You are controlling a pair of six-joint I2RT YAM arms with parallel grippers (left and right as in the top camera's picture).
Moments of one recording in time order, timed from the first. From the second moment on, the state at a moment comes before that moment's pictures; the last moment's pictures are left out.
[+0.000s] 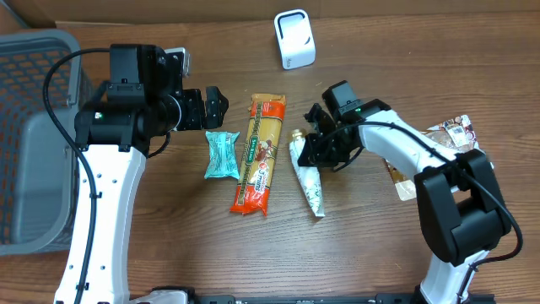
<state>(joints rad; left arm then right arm) -0.04 1.45 1.52 -1.03 0.25 -0.13 0.41 1.96 1.31 -0.72 -0.55 0.25</state>
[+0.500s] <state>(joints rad) -0.04 1.45 1.52 -1.03 0.25 -0.13 0.39 1.96 1.34 -0.86 -0.27 0.24</state>
